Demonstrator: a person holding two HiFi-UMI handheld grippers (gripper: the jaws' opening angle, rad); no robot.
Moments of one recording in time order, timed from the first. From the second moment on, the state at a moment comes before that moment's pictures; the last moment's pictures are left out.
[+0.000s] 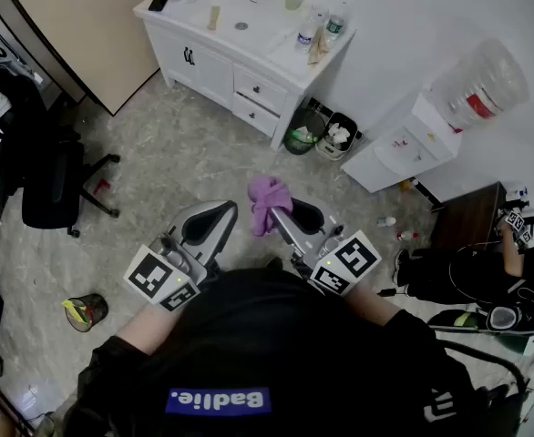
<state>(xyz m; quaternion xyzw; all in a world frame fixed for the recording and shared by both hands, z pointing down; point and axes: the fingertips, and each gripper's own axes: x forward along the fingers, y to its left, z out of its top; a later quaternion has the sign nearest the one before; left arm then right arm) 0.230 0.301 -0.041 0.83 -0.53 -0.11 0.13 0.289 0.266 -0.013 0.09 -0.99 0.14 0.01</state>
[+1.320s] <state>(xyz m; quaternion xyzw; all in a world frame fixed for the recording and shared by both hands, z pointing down) 0.250 0.253 -0.030 0.80 -0.58 -0.10 0.10 0.316 0.213 0.022 0.07 -0.98 0.17 0.02</state>
